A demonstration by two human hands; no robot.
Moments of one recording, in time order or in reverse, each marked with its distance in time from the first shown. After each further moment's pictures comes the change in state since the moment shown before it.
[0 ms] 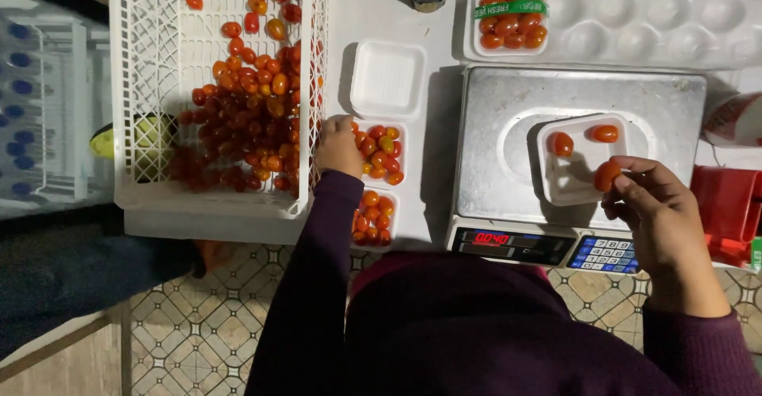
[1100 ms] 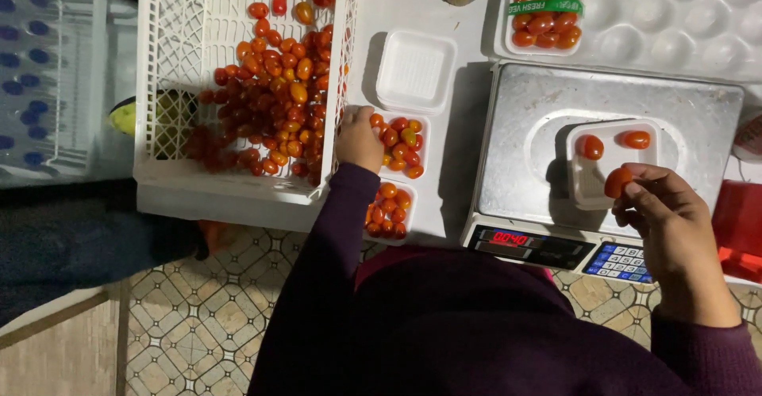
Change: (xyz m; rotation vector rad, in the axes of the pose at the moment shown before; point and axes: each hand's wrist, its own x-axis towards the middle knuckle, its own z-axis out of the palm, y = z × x) left_hand -0.013 0.005 -0.023 -0.143 -0.004 0.011; right_hand 0.003 0.017 0.013 -0.024 -0.025 -0.016
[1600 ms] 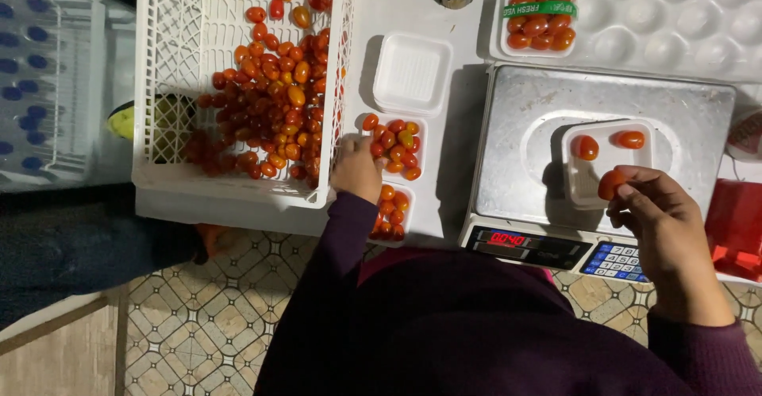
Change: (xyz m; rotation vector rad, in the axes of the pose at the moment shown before) left_hand -0.047 0.001 -0.008 0.180 -0.126 -0.070; right_hand -0.009 -0.011 0.007 -0.009 -0.005 0.016
